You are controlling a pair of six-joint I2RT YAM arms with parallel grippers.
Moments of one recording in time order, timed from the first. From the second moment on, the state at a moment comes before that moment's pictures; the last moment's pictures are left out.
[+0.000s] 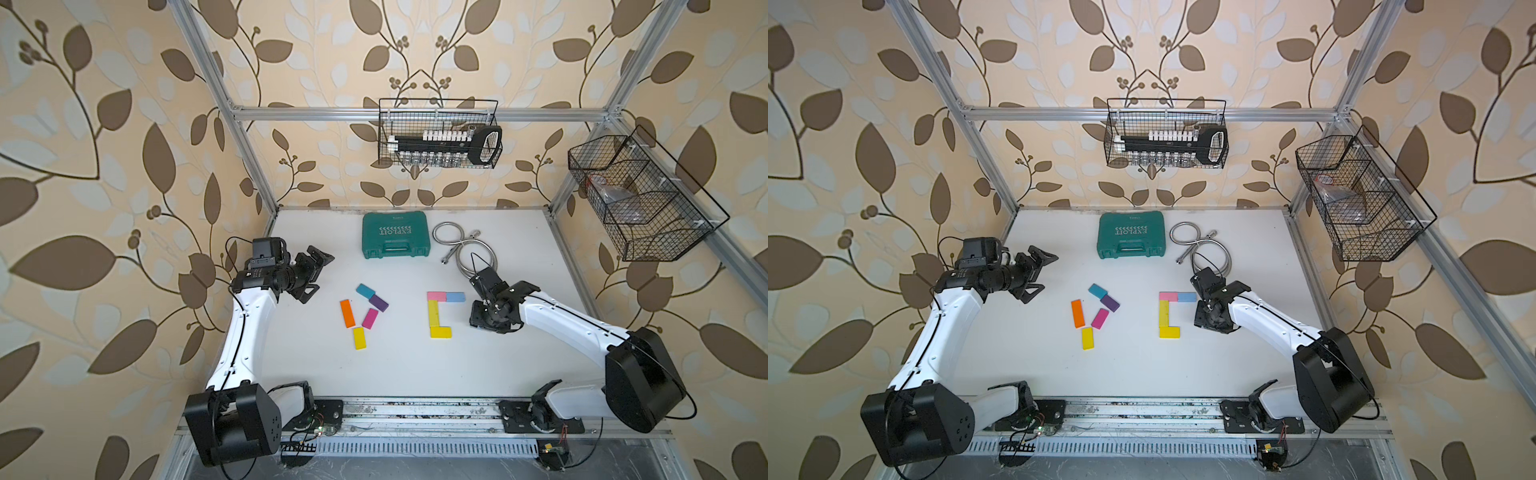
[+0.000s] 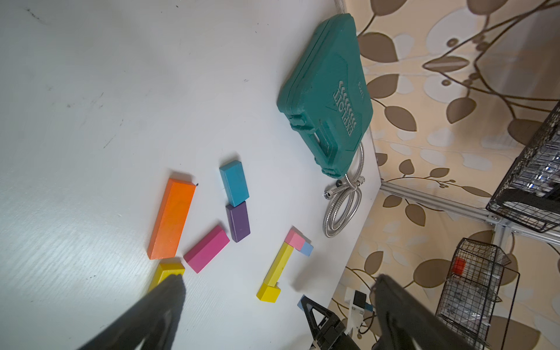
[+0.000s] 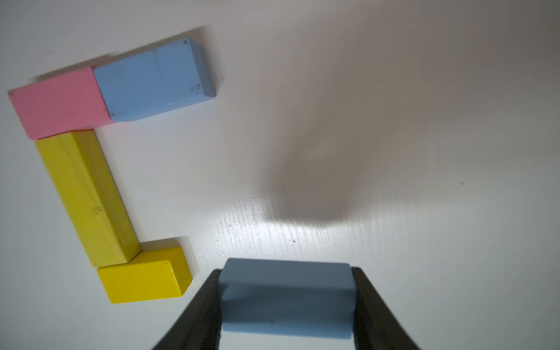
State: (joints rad) left arm 0.20 1.17 1.03 -0.77 0.58 -0.87; right arm 0.49 1.41 0.84 -0.79 0.11 0.76
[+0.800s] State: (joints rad) left arm 0.16 1.17 1.03 -0.77 0.57 -0.87; right arm 0.57 1.55 0.83 -0.69 0.09 0.75
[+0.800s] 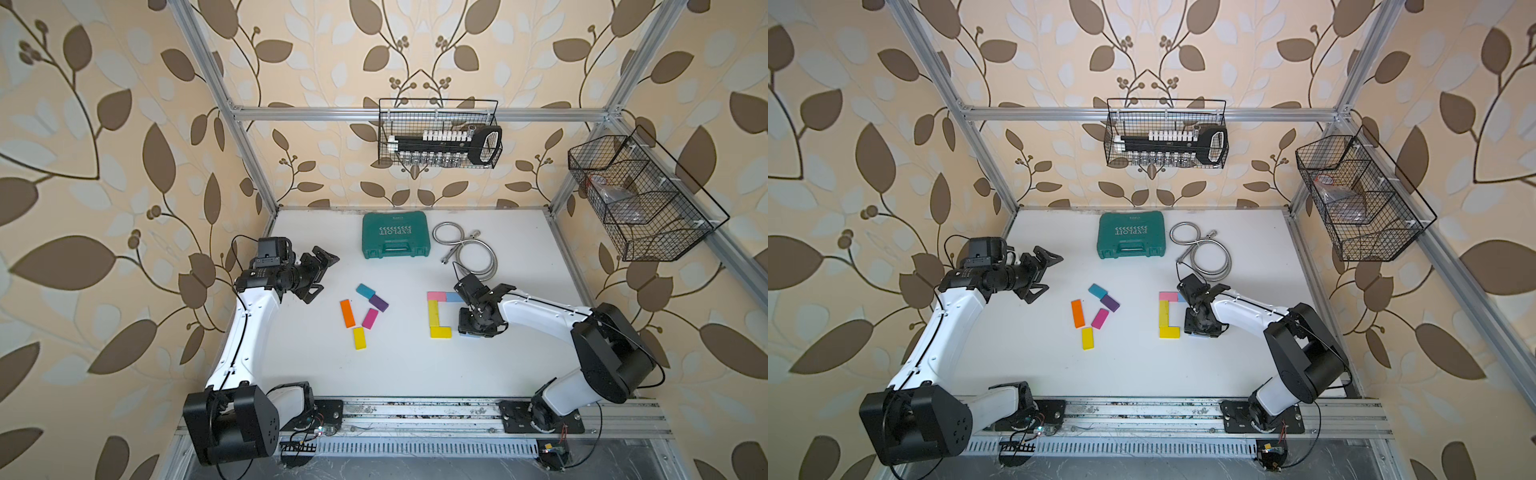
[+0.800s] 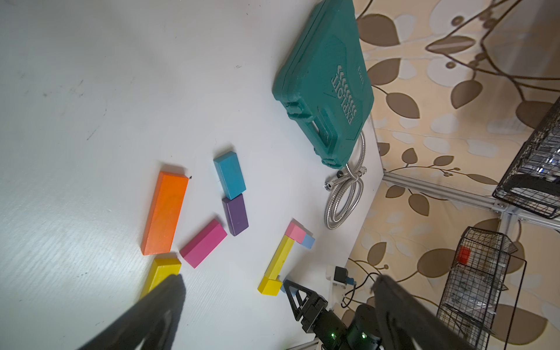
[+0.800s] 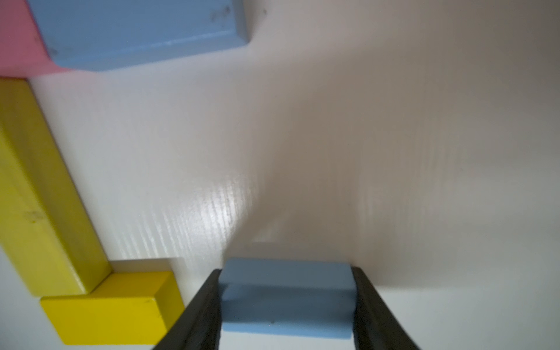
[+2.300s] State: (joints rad) left arm 0.14 1.17 1.02 -0.77 0.57 -0.87; right arm 0.57 1.42 0.76 -0.67 0.00 0.84
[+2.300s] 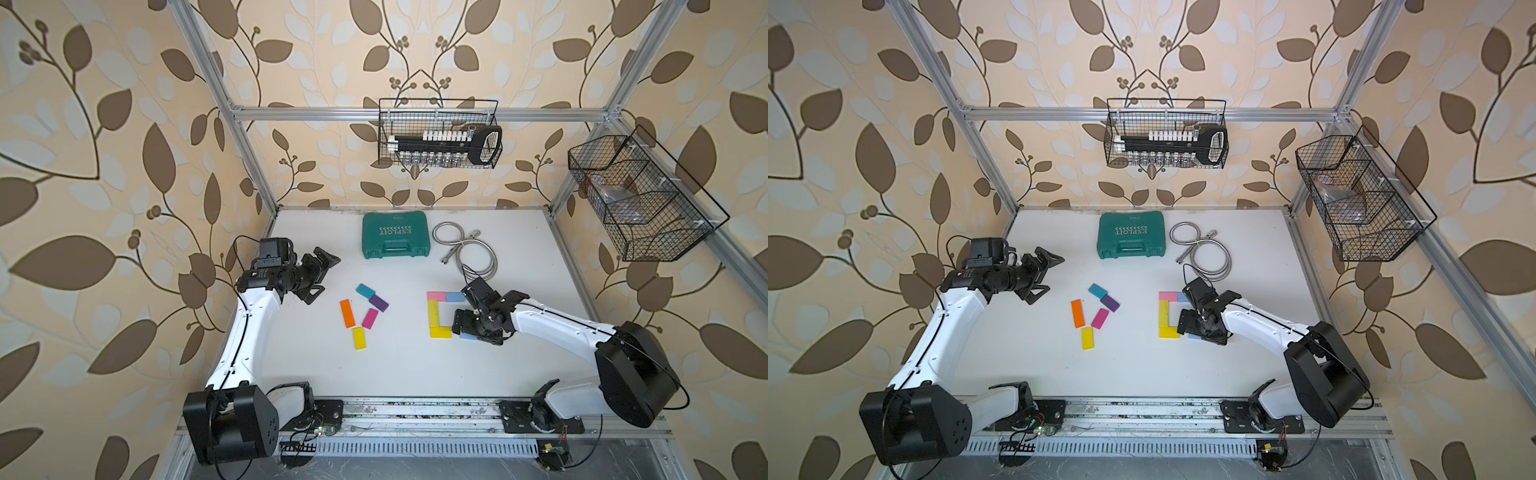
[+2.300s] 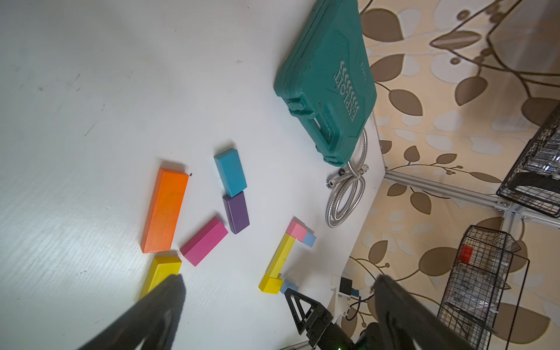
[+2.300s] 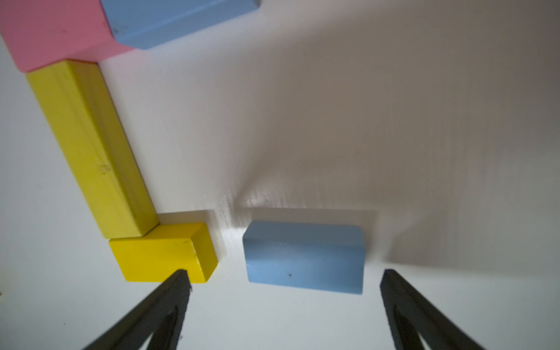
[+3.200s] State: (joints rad) left arm 0.14 1.17 1.02 -0.76 0.57 -0.87; right arm 0.55 1.46 0.76 -0.61 -0.04 0.84
